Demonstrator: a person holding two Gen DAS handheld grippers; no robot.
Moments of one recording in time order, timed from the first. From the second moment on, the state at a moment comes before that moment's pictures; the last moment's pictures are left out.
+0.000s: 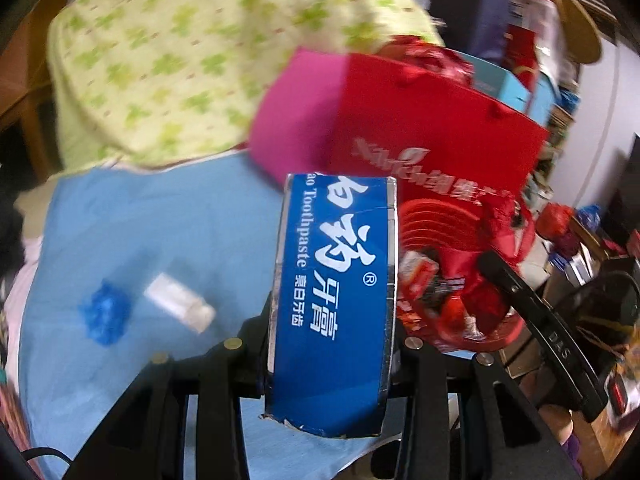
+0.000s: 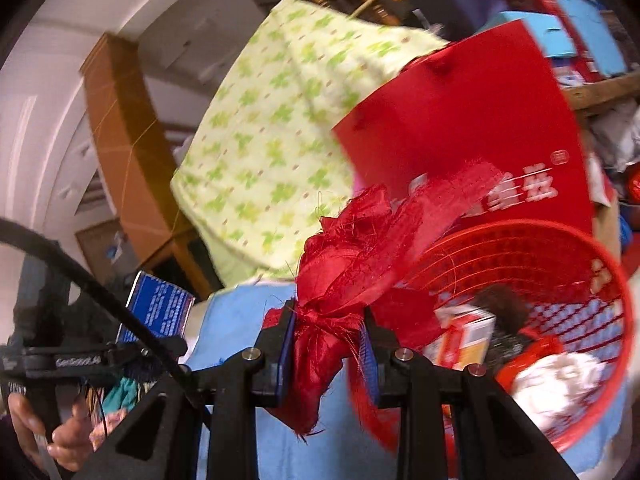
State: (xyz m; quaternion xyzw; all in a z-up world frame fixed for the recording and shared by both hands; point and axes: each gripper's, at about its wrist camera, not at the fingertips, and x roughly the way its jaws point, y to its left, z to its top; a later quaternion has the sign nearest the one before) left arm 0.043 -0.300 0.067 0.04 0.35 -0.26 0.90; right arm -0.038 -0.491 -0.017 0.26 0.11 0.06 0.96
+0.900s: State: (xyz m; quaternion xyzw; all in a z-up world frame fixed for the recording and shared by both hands) left arm 0.053 -0.421 0.035 0.05 0.37 -0.38 0.85; right arm -0.061 -0.591 -0.036 0.42 0.09 -0.02 0.90
